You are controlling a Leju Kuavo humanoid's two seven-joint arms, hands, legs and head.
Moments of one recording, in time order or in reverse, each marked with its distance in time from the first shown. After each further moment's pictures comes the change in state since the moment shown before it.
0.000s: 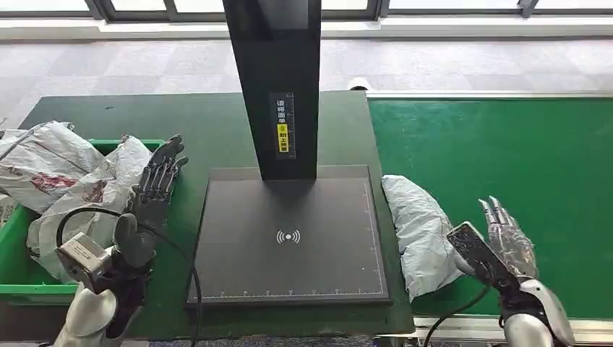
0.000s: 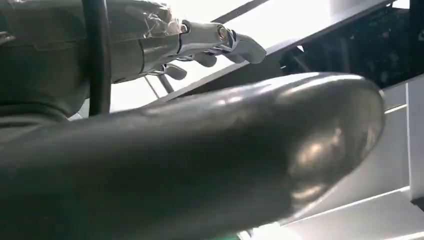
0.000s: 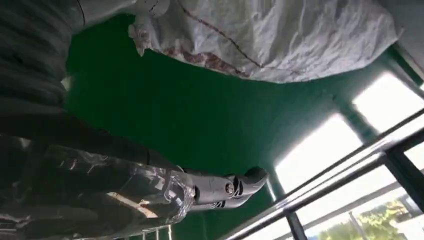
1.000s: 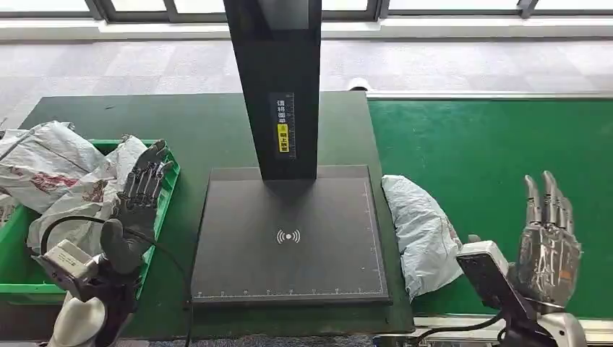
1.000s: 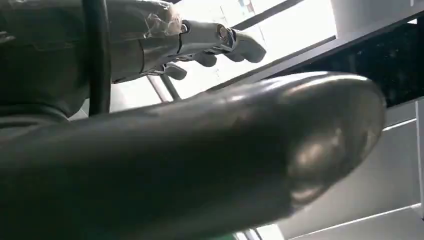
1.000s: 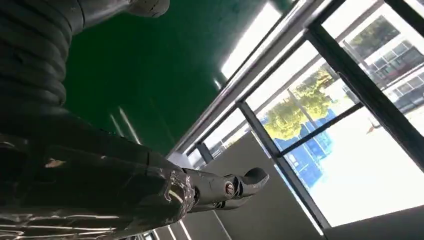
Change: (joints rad) left arm 0.061 0.008 0.052 -0.037 0.008 0.008 0.000; right arm 0.138 0.137 -0.008 -0.378 0.229 -0.295 -0.087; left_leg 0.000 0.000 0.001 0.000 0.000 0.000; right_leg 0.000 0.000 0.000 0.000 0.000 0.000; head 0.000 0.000
